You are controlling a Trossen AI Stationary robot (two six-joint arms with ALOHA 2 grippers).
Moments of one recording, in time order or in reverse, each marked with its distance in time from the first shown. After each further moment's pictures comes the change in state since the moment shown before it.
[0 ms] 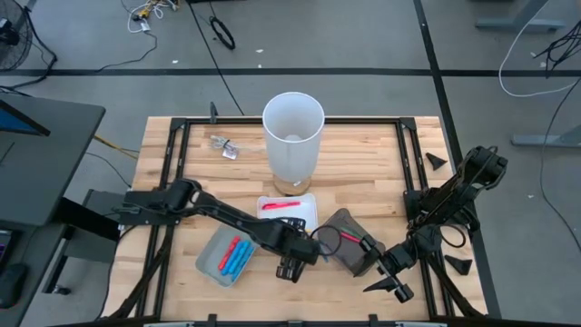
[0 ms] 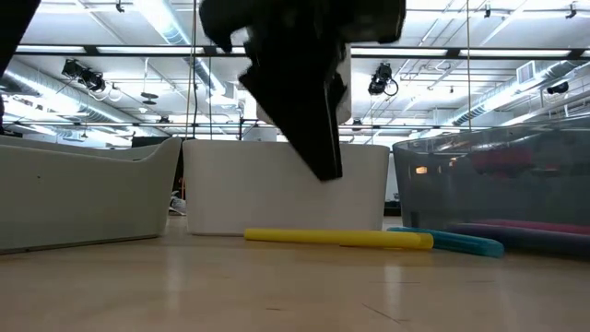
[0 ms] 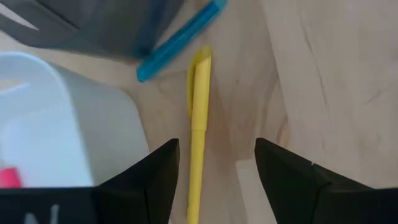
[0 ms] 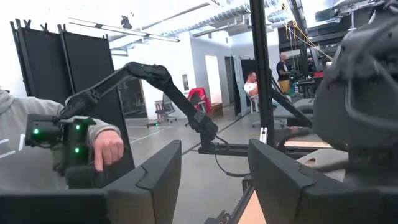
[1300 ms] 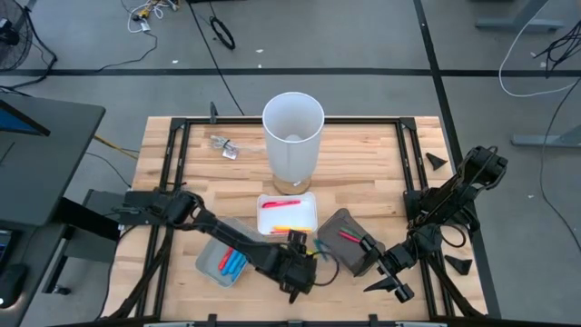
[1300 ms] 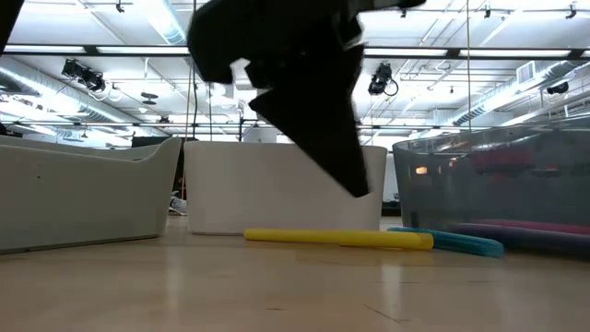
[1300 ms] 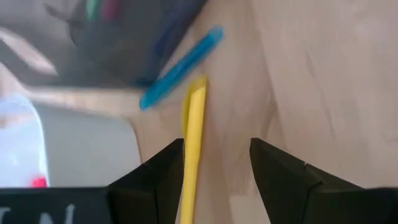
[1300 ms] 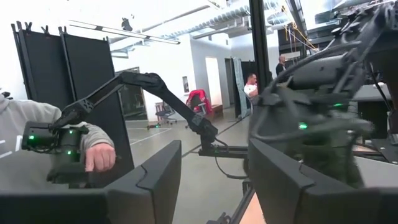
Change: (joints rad) left arm -0.124 0.073 0.040 0.058 -0.284 -0.059; right arm 0.000 0.000 0.000 0.009 0.000 -0.003
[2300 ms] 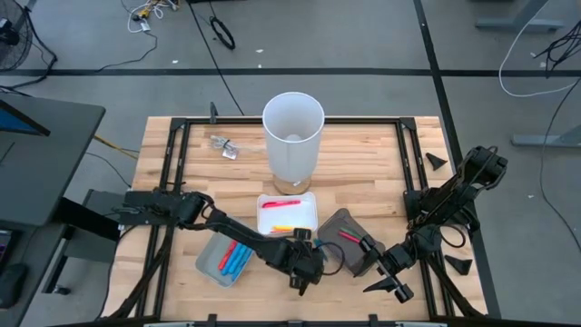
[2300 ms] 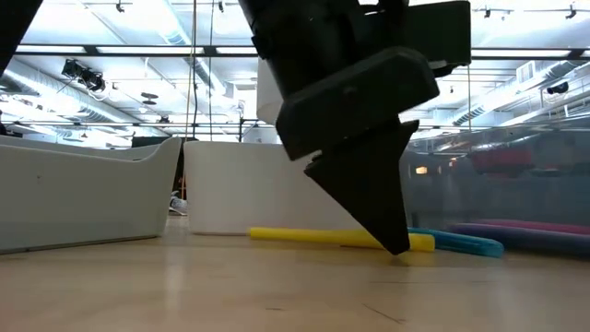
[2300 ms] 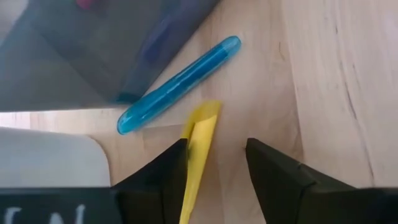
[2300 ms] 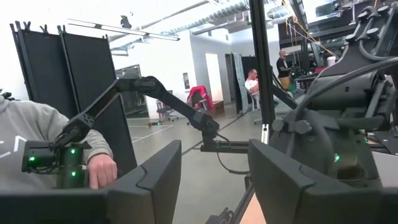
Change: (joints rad) left arm 0.059 0.109 0.004 0.120 0.087 -0.072; right arm 0.000 0.001 0.001 -0.018 0.000 0.029
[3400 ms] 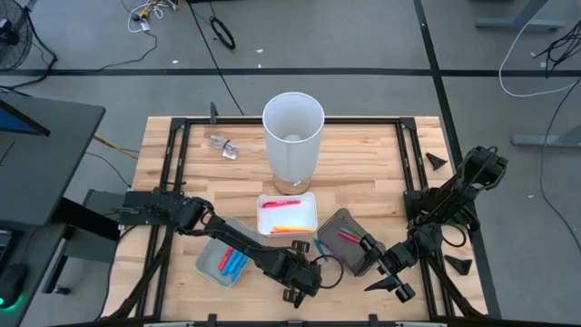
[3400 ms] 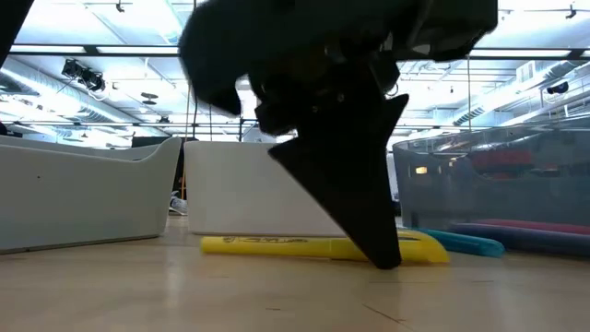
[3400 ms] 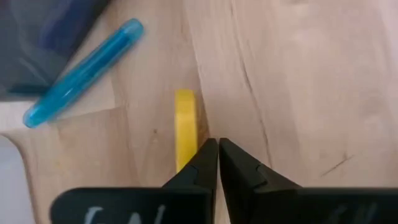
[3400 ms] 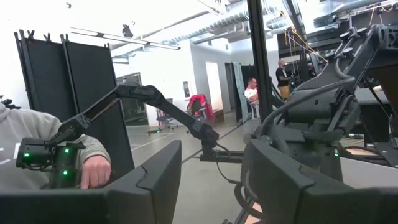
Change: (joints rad) left arm -0.056 0.002 0.073 -0.071 0.101 -0.006; right arm 0.000 0.000 -0.001 0.043 0.001 -0.026
